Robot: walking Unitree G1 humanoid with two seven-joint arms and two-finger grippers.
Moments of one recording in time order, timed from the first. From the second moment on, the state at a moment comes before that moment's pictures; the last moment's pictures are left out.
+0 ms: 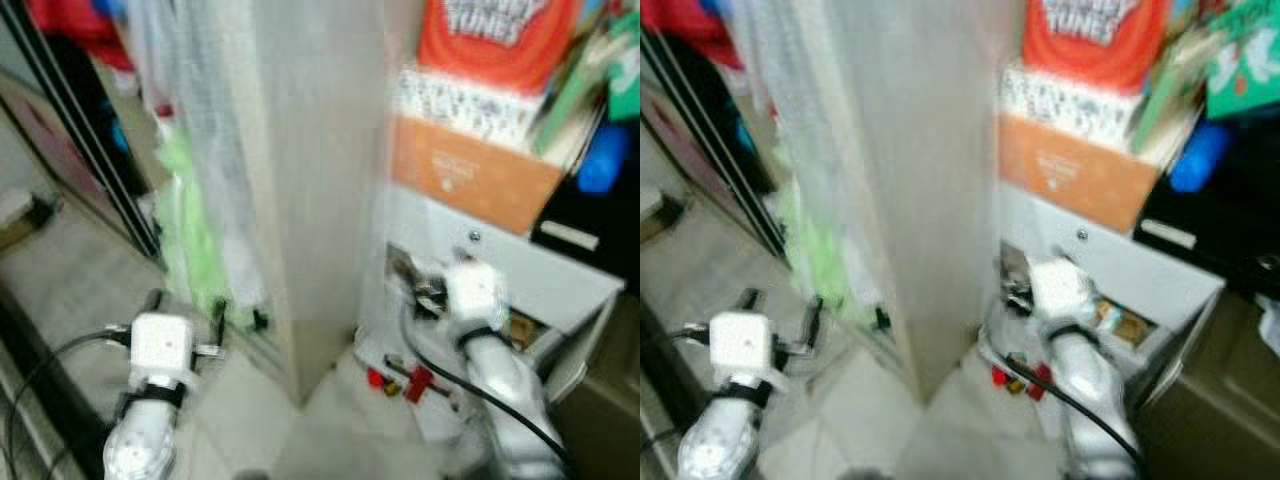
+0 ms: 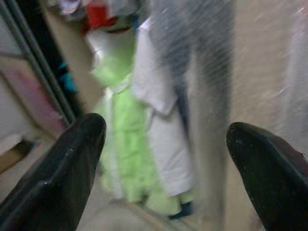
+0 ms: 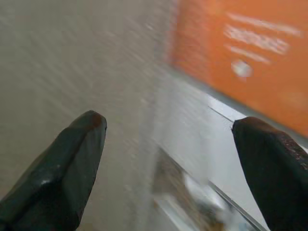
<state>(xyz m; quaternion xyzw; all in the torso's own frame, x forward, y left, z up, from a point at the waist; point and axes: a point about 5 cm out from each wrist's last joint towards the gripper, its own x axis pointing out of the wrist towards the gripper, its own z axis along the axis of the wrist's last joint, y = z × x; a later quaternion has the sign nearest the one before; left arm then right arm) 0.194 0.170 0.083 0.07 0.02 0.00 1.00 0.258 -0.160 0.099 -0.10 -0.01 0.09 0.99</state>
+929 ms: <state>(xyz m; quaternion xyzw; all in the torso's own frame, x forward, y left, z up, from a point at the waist) 0.180 0.171 0.071 0.05 0.05 0.03 1.00 0.230 -0.181 0.080 -0.11 0.03 0.07 0.99</state>
